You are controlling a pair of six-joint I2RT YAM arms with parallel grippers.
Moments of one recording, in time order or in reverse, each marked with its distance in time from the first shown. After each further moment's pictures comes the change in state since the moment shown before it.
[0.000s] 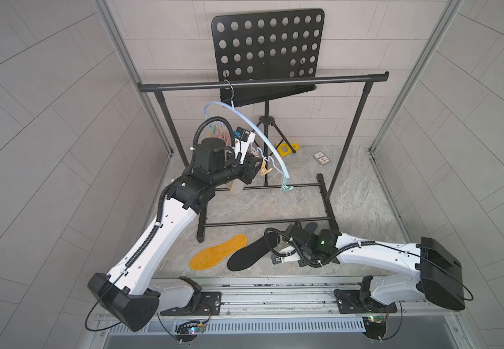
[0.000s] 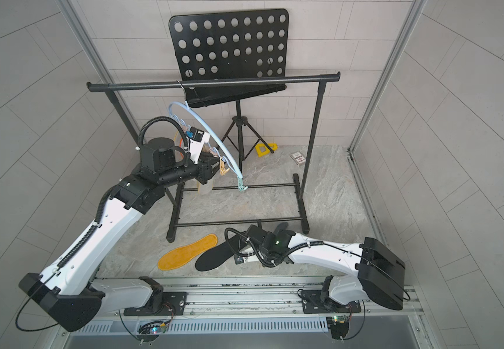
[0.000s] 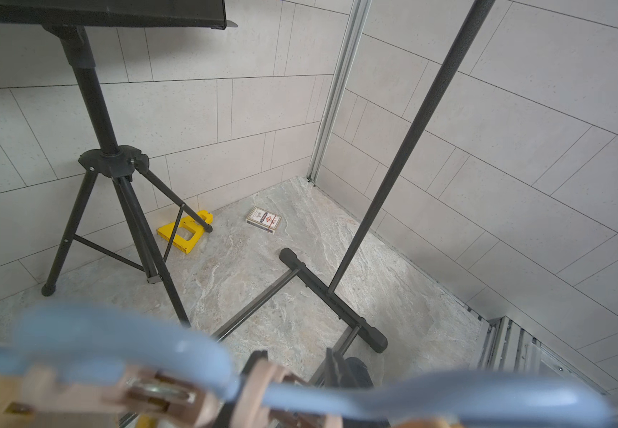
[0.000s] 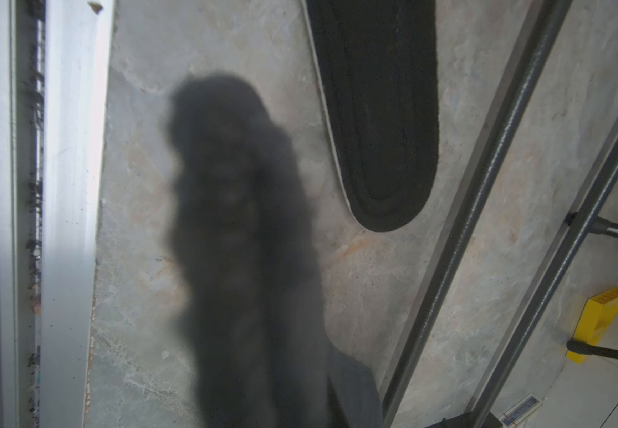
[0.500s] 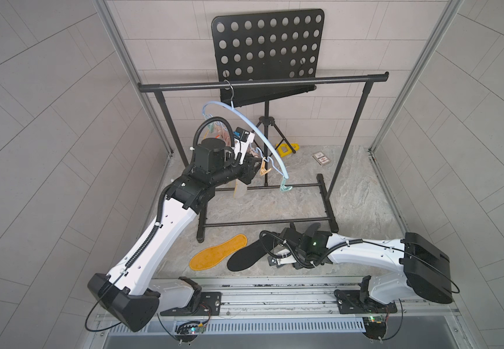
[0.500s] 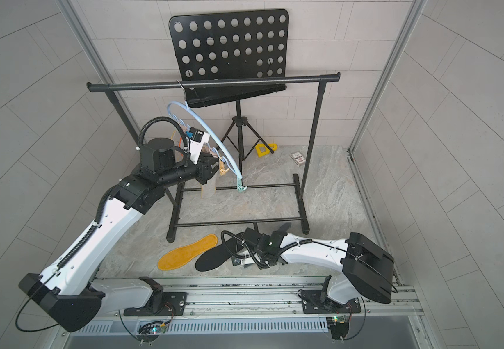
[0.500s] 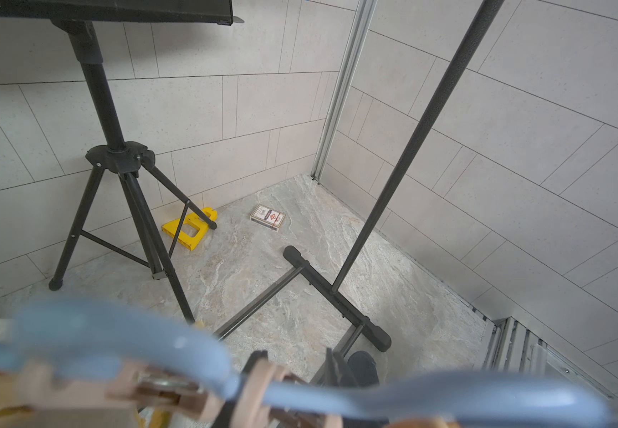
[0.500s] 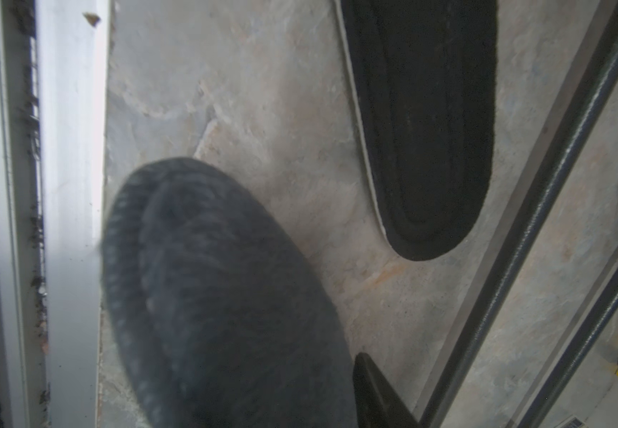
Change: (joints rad) left arm 0.000 0.000 0.000 -0.006 -0.010 0.000; right arm 0.017 0.084 0.007 0.031 -0.037 0.068
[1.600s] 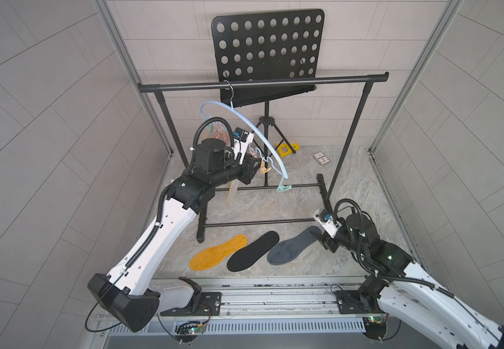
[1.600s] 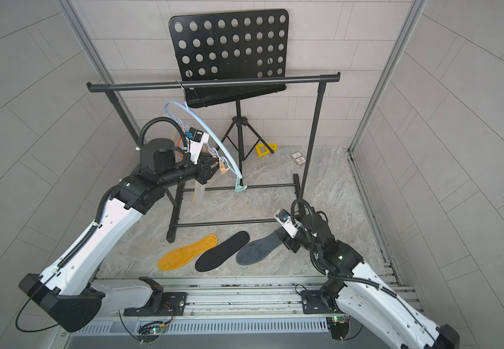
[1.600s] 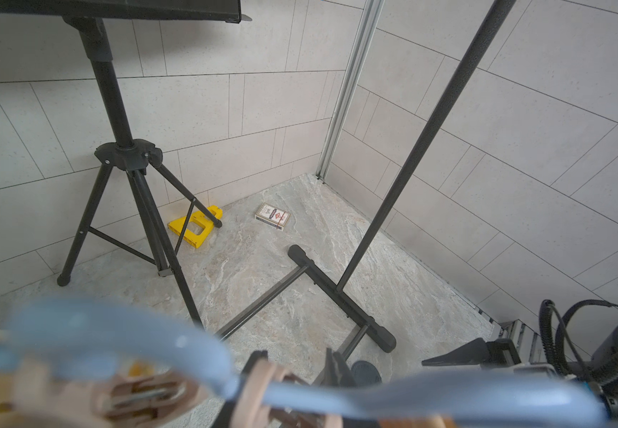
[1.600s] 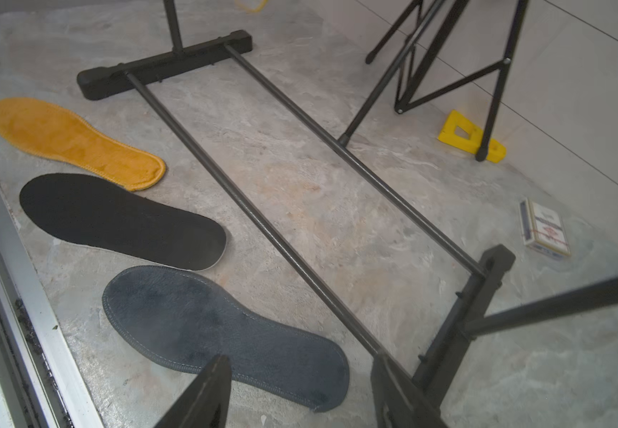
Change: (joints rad) left arm 0.000 -0.001 -0.005 -0.001 -0.014 0.000; right arm -0.493 -0.874 -0.285 0.132 -0.247 0.539
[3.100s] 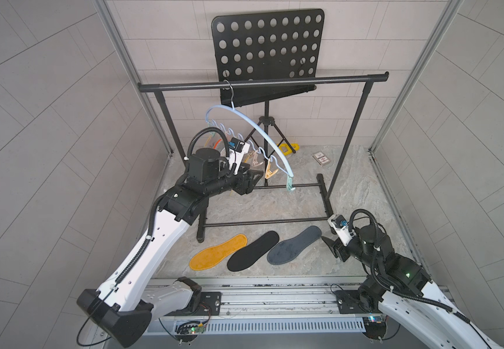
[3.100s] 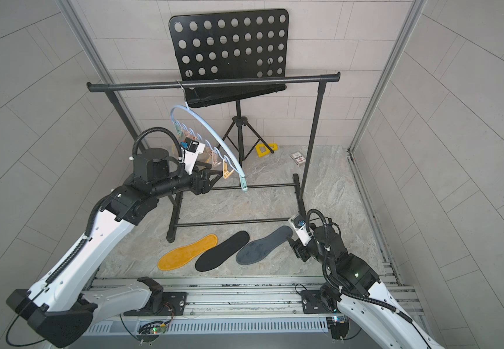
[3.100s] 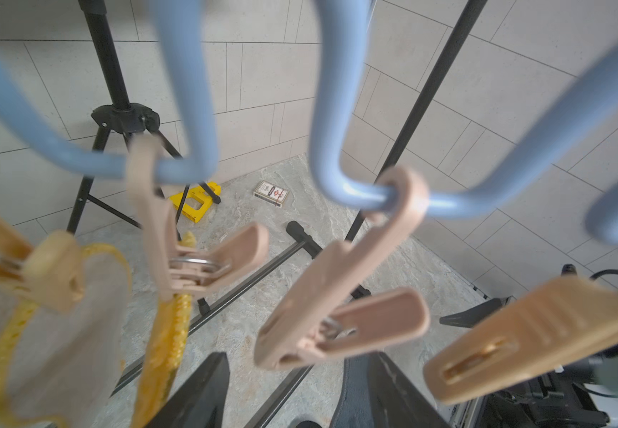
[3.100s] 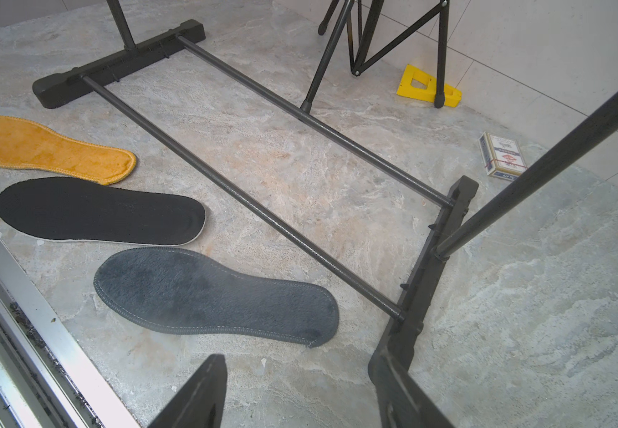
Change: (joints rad) left arm 0.001 -0.129 -0.111 -0.066 0.004 0.008; right arm 0.022 -0.154 -0.007 -0.186 0.106 0.107
